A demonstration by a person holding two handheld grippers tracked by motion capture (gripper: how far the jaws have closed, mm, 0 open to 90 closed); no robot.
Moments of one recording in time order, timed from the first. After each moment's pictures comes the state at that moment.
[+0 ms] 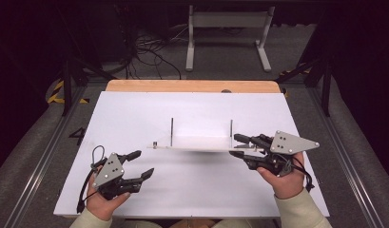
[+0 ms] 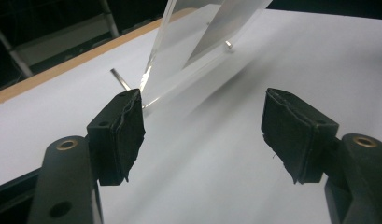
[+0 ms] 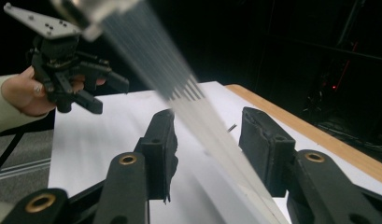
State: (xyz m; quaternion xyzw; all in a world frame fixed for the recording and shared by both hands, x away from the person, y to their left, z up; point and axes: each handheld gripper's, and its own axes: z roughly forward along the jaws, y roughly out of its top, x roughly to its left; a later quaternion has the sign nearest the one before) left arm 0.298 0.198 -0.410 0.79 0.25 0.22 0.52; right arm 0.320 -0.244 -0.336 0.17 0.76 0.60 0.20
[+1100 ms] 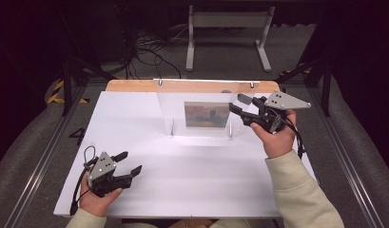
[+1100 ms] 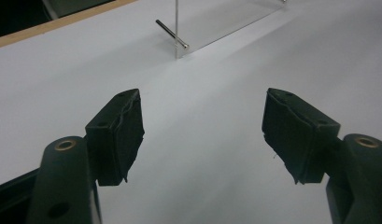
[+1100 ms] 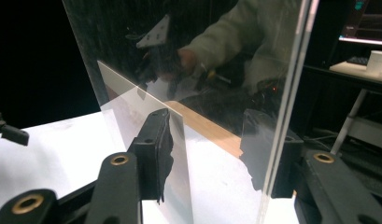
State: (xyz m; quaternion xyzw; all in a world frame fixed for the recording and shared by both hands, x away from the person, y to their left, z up) left arm 0.312 0.226 -0.436 0.79 0.33 0.22 0.47; right arm 0.408 -0.243 -0.307 0.25 0.72 0.59 0.27
